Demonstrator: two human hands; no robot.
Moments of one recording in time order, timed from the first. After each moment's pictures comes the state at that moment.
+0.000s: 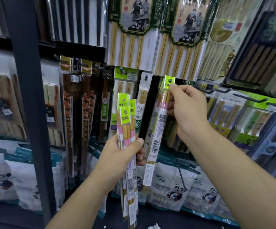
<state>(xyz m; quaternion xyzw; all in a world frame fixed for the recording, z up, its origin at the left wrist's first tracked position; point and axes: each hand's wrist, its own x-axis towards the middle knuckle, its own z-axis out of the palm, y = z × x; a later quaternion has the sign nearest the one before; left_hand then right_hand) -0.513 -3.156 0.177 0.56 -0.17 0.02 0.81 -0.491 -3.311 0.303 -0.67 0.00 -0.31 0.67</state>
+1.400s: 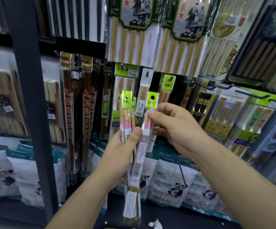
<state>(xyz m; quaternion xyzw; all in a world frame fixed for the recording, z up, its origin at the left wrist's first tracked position) -0.511 -3.162 0.176 0.59 -0.17 0.03 0.79 -0.514 -3.315 0.269 -0.75 -0.09 -0.07 0.65</state>
